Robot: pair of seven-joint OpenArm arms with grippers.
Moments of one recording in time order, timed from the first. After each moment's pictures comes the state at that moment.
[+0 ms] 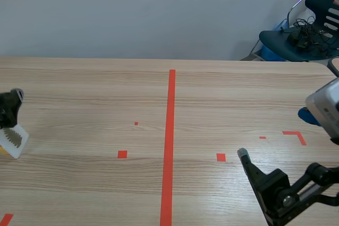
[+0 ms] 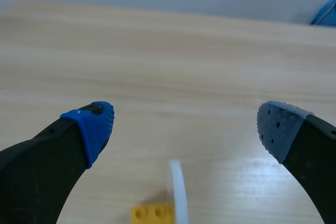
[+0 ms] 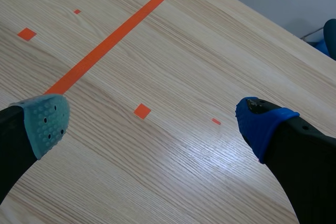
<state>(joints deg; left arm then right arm) 6.9 -35.8 -2.7 66.3 -35.1 -17.1 -15.1 -50.1 28.4 2.9 123.4 1.8 8.6 0.4</state>
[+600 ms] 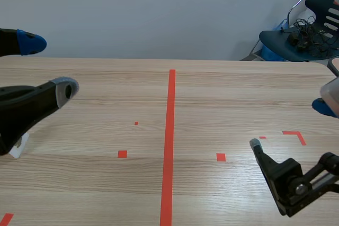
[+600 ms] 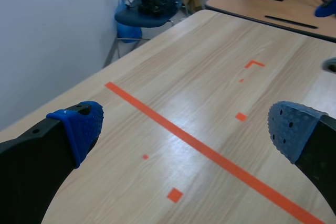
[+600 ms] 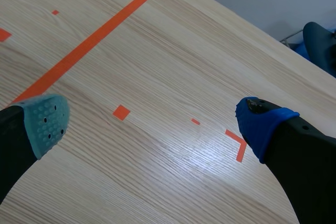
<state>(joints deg) 31.8 -37.7 -15.1 117.6 -34.5 -44.2 3.0 -50.1 28.4 6.4 123.8 2.6 8.6 0.4</state>
